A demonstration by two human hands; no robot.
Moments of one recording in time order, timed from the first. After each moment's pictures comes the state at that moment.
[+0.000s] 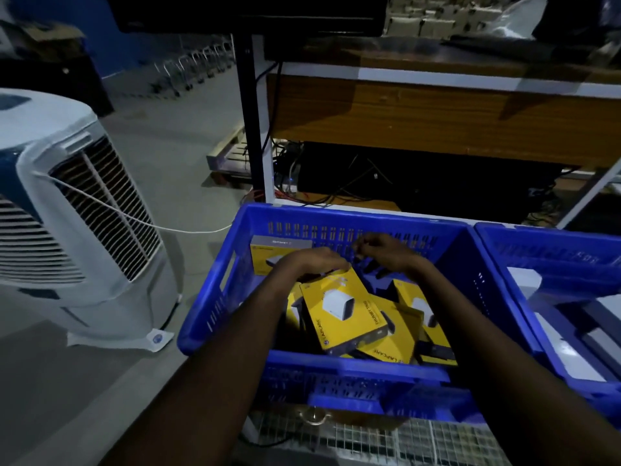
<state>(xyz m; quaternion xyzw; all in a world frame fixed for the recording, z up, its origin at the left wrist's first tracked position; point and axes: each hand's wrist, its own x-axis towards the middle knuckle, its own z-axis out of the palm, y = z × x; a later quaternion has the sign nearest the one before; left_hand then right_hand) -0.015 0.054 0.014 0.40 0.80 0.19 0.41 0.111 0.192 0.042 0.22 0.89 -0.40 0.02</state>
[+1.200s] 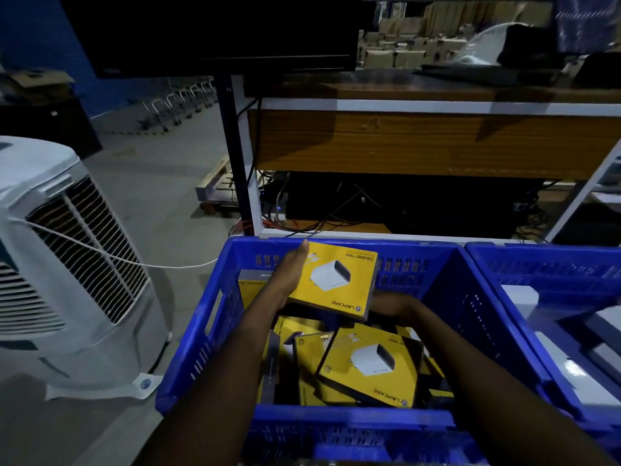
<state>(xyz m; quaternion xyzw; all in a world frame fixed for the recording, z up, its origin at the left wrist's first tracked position) -0.031 0.048 0.023 0.20 0.76 0.55 0.27 0.118 0.213 -0.005 0.22 0.81 -0.52 0.15</state>
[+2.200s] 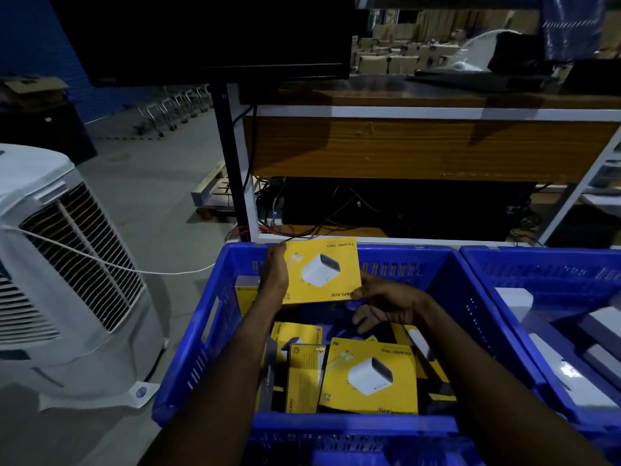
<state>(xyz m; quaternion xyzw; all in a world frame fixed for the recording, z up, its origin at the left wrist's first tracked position) -0.038 0.050 0.024 0.04 0.69 0.69 0.19 0.119 0.220 0.024 0.09 0.59 -0.78 0.16</state>
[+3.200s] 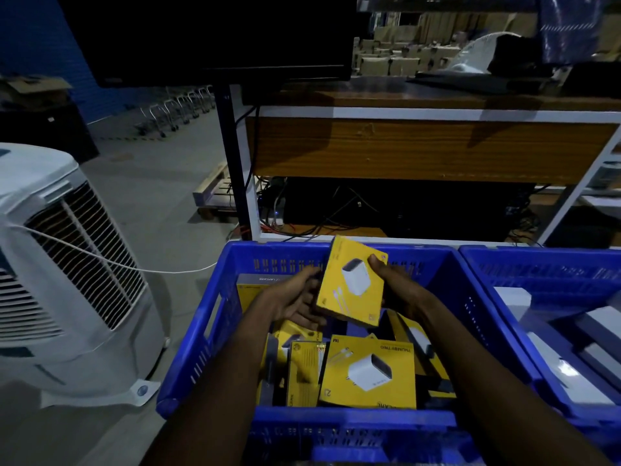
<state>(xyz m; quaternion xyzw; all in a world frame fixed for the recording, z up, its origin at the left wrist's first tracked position) -0.023 0.036 0.020 0.17 0.67 0.46 0.55 0.123 0.229 0.009 0.23 0.67 -0.70 -0.08</state>
